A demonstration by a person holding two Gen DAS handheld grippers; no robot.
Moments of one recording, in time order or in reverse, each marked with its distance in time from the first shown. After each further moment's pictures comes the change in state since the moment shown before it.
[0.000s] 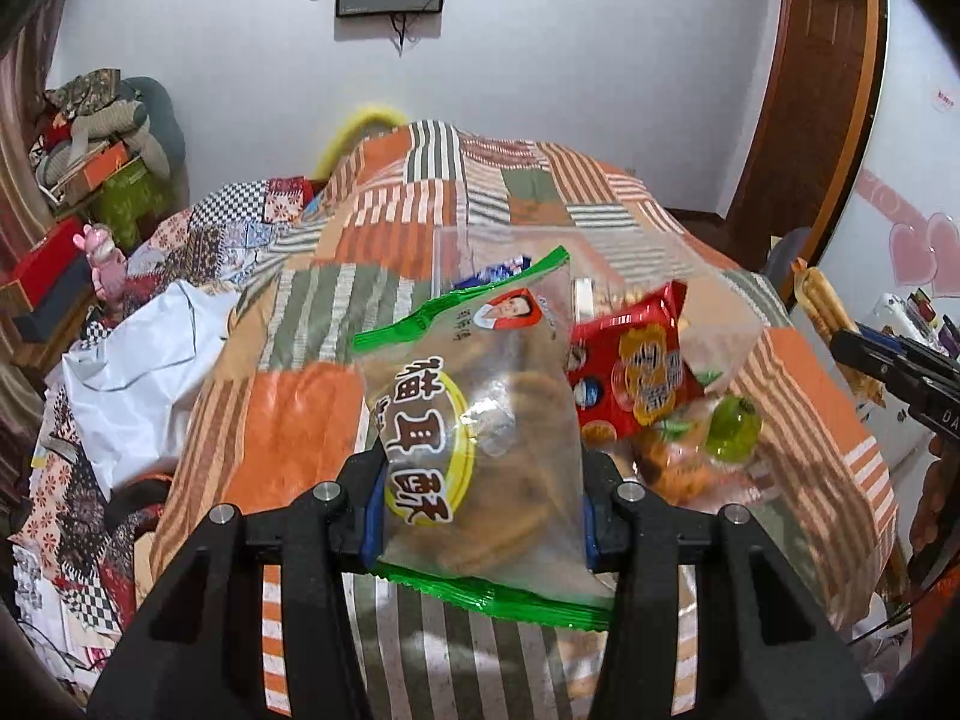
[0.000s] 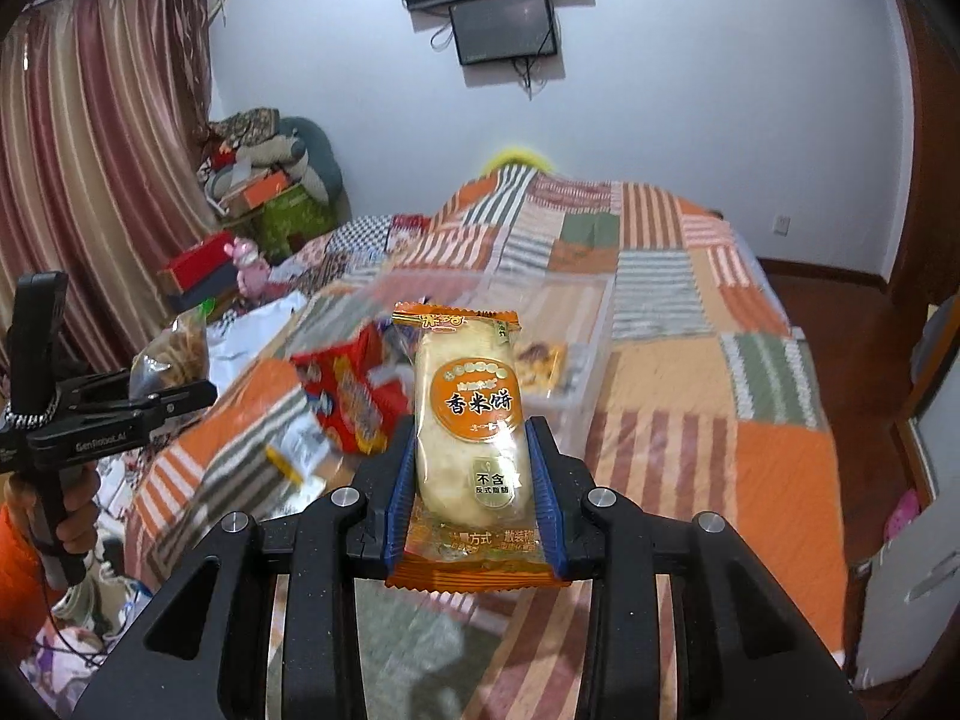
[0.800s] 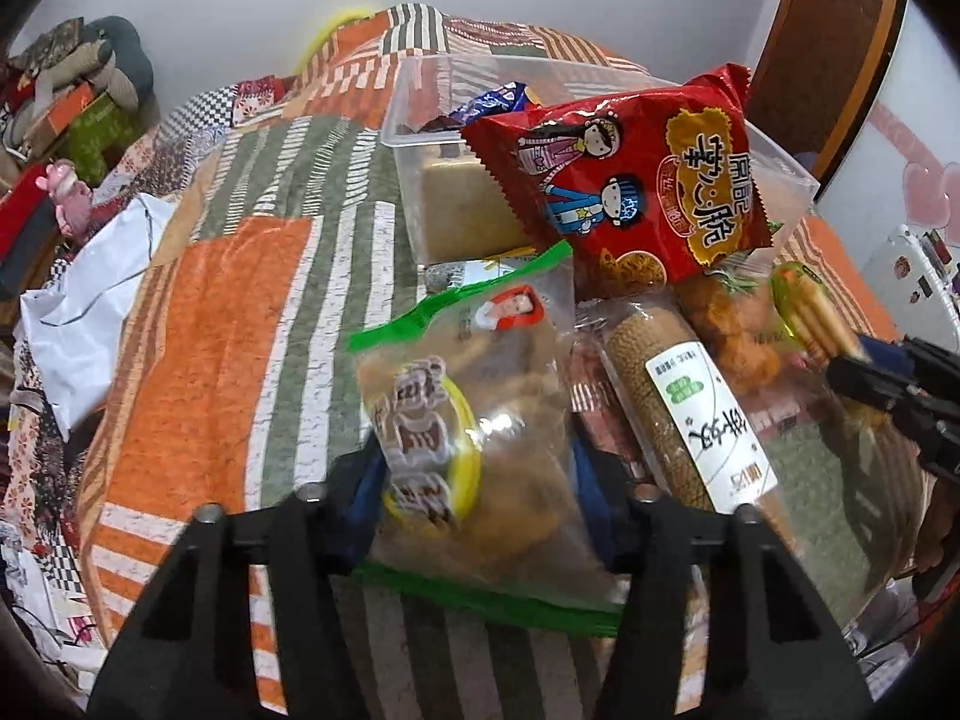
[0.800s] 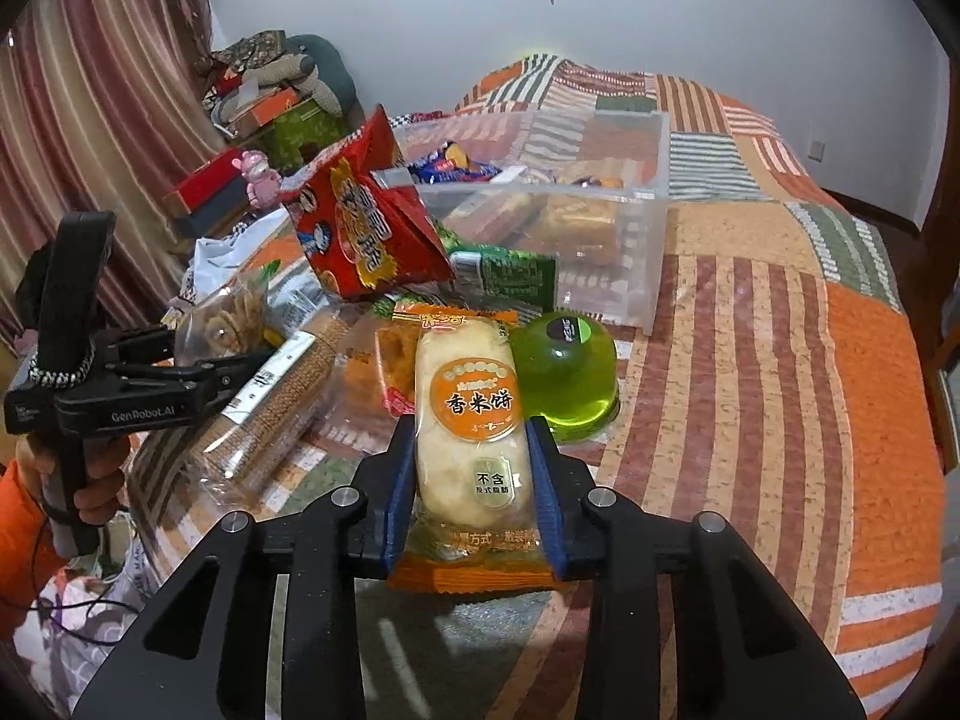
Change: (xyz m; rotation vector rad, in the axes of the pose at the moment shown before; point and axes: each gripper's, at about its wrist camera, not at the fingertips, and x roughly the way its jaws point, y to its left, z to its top) left arm 0.076 -0.004 -0.060 0.018 0.233 -0.021; right arm 0.044 0.011 -0.062 0.011 0.222 0.075
